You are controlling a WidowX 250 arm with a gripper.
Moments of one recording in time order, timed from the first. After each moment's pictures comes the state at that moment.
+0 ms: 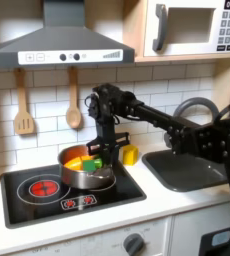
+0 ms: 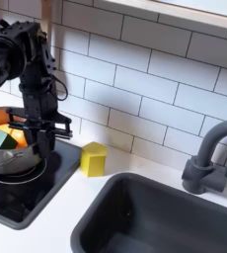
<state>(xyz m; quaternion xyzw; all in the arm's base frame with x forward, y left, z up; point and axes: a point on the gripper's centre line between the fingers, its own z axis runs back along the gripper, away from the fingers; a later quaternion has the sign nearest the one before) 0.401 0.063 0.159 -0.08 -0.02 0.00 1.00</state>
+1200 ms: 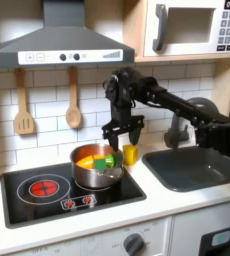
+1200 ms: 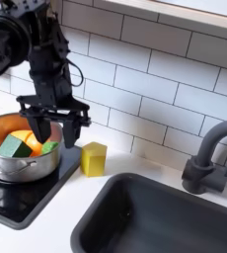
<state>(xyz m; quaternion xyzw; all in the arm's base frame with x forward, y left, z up) 0.390 0.043 0.209 -0.08 -0.10 0.02 0.99</state>
